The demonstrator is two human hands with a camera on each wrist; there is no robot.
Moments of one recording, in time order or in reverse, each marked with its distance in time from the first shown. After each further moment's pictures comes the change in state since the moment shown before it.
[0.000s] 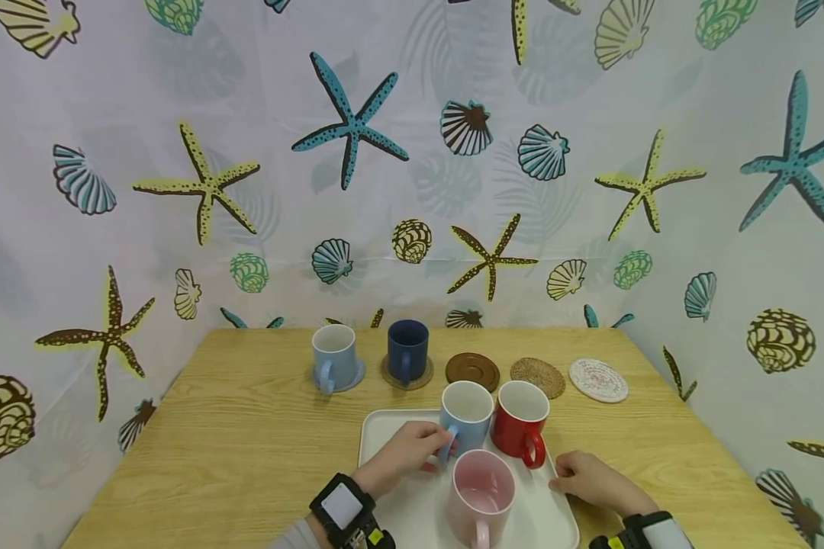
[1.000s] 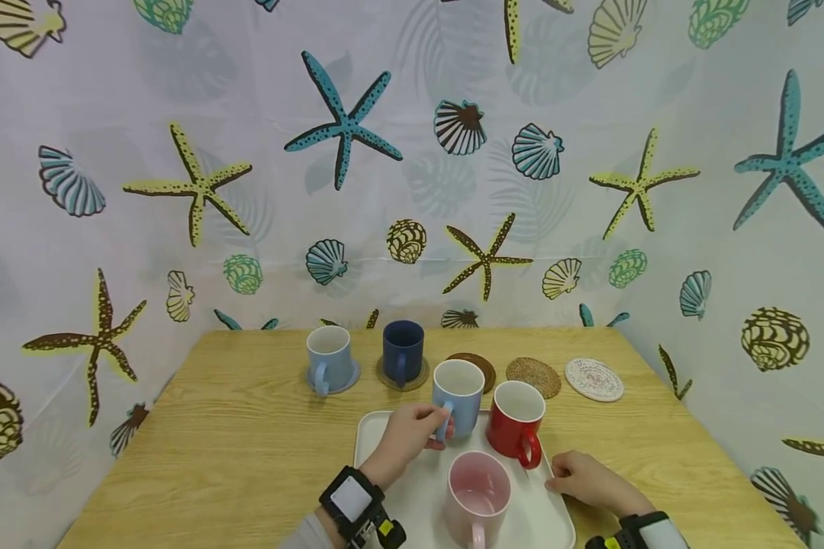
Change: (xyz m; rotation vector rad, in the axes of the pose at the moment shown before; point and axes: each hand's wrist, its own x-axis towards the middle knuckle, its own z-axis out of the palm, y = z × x) left_hand 0.014 0.017 0.007 -0.150 0.174 0.128; right_hand -0.001 -0.001 0.000 0.010 0.001 0.023
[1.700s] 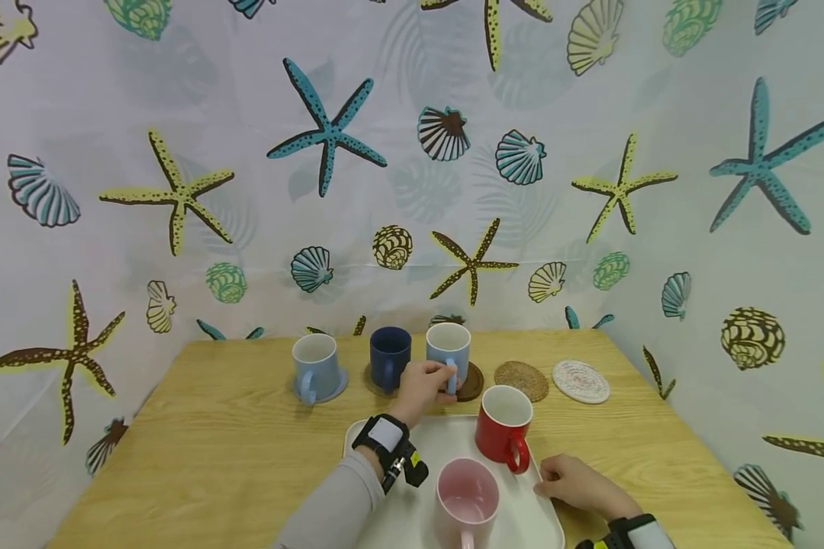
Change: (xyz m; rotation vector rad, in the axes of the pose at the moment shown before) left_hand 0.097 0.003 0.020 -0.121 0.025 0.045; right_hand -0.002 0.004 0.000 0.040 0.007 -0.008
